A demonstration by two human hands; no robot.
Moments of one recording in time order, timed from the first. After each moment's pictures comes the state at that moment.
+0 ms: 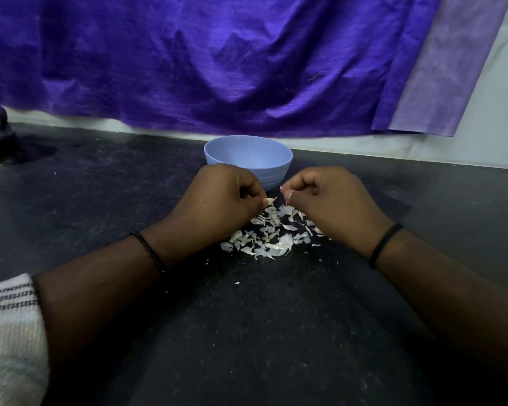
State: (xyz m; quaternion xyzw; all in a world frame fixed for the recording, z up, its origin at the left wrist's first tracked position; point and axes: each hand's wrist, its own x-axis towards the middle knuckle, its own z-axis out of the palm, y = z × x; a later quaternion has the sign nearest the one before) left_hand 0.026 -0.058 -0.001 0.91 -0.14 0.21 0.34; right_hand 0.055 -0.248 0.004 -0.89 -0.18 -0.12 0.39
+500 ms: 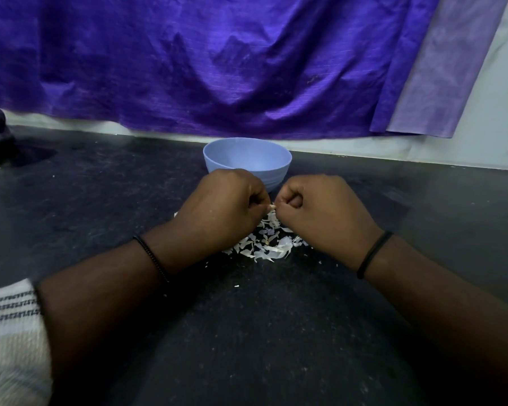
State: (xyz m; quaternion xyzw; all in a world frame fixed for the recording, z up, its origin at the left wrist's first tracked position) left_hand 0.022 -0.062 0.003 0.92 -0.19 0.24 0.24; right_hand 0.040 -0.235 0.009 -0.93 -0.22 -0.16 0.25
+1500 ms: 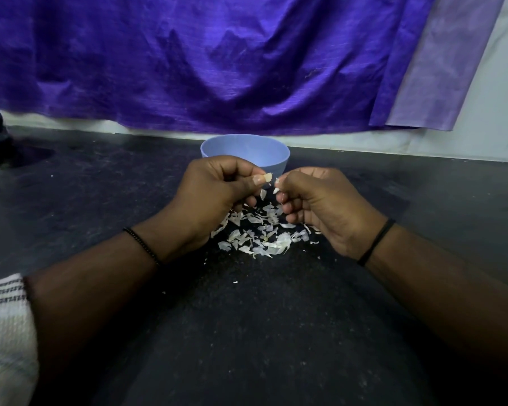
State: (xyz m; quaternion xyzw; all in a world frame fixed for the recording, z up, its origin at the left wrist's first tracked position) left_hand 0.027 -0.062 -0.001 0.74 -0.09 0.13 0.65; right_hand 0.048 -0.234 0.006 -0.73 -0.11 0.06 0.67
